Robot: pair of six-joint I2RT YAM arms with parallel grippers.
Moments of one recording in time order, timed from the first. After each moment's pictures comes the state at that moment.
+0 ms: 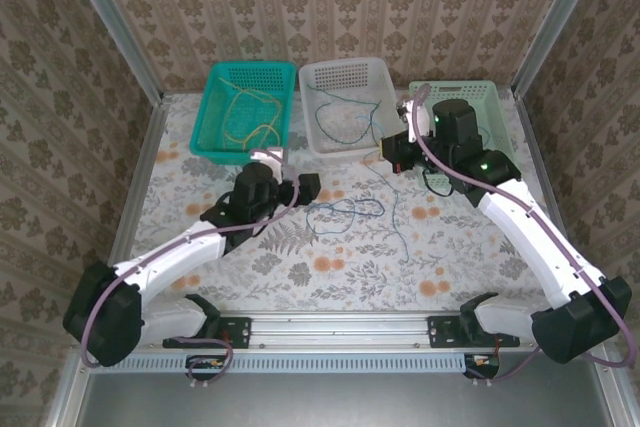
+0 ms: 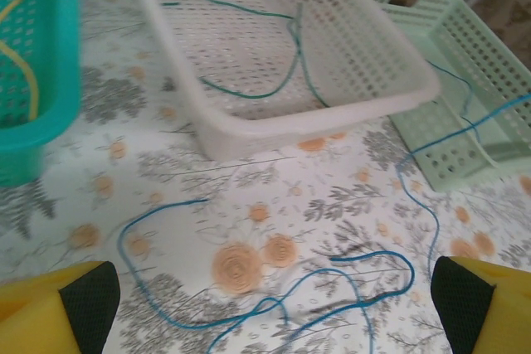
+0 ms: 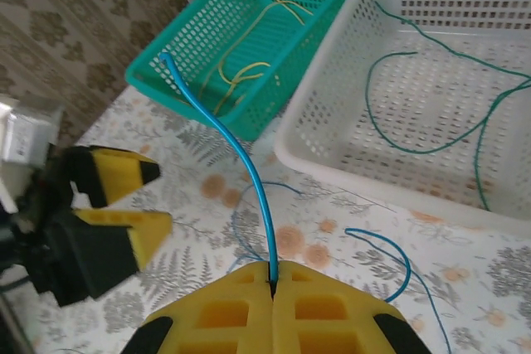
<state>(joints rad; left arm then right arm) -0.70 1.20 0.69 0.09 -0.04 -0.43 0.36 1.22 1.23 -0.53 -0.35 0.17</state>
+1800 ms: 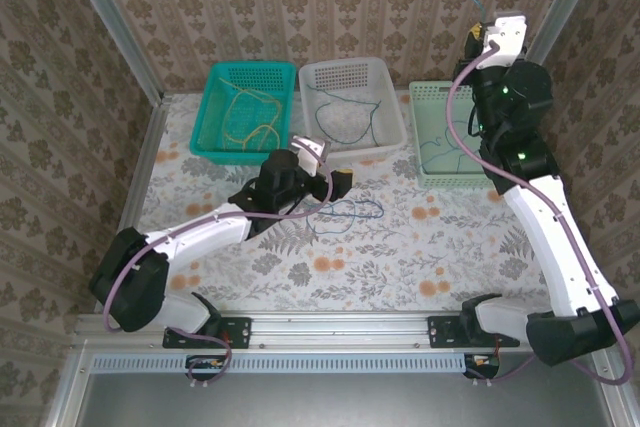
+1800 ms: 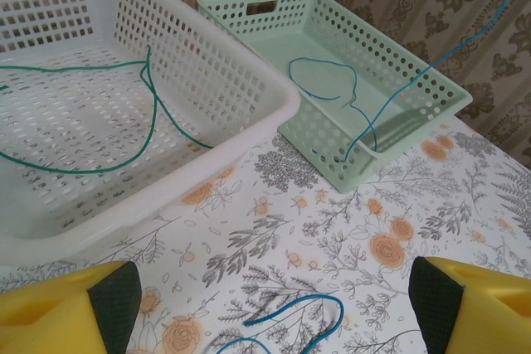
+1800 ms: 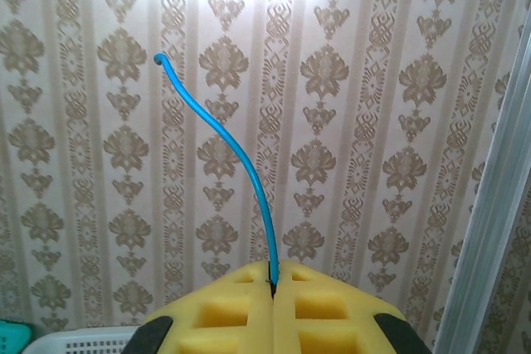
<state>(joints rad) -0.78 1.40 0.82 0.26 0.12 -0.25 0.20 1.21 1.43 -0.01 0.29 -0.15</state>
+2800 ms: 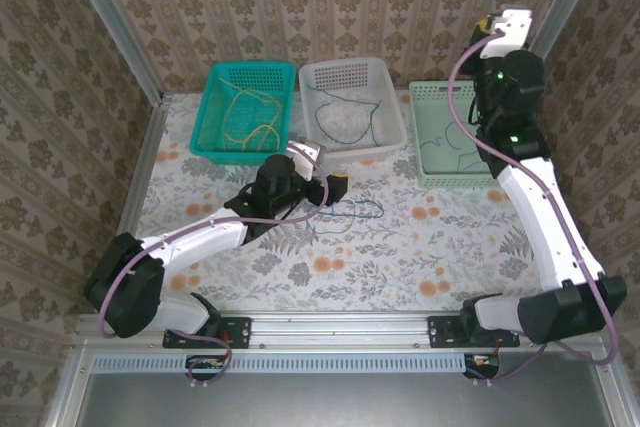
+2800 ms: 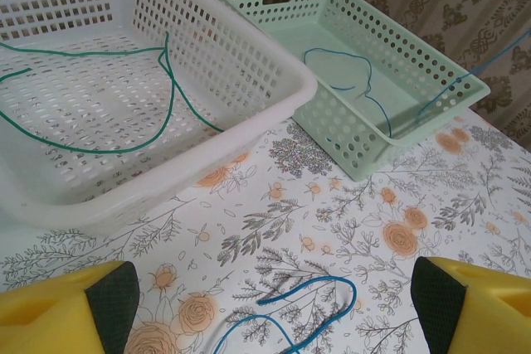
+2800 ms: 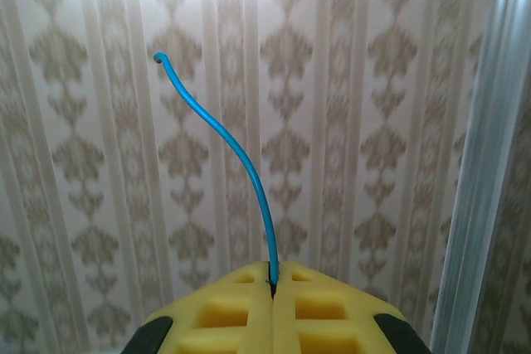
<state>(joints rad) -0.78 1.37 0.78 0.25 0.09 -0.25 0.13 1.33 1.43 0.04 0.30 -0.05</state>
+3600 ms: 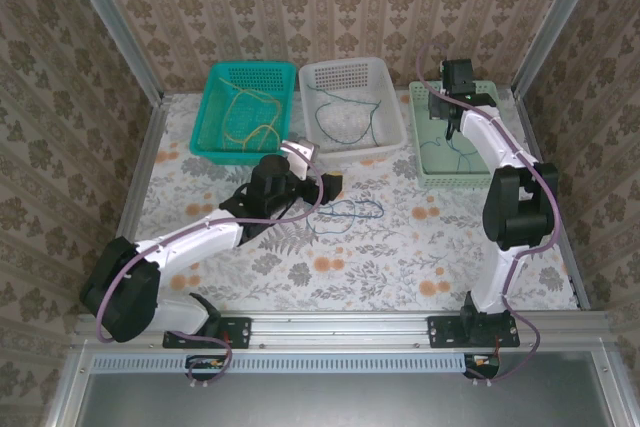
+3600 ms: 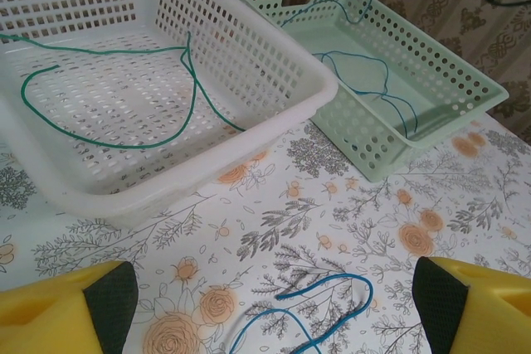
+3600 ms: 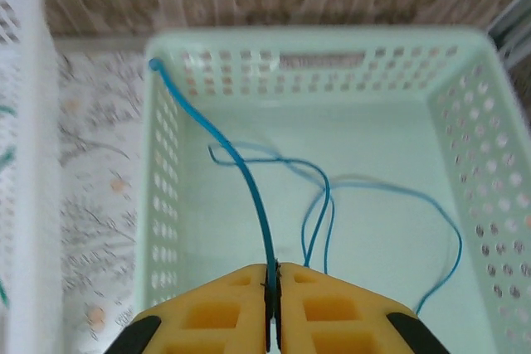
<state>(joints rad) -0.75 1.34 0.76 0.23 0.08 -0.25 0.03 1.92 1.64 -0.51 0.22 0.06</state>
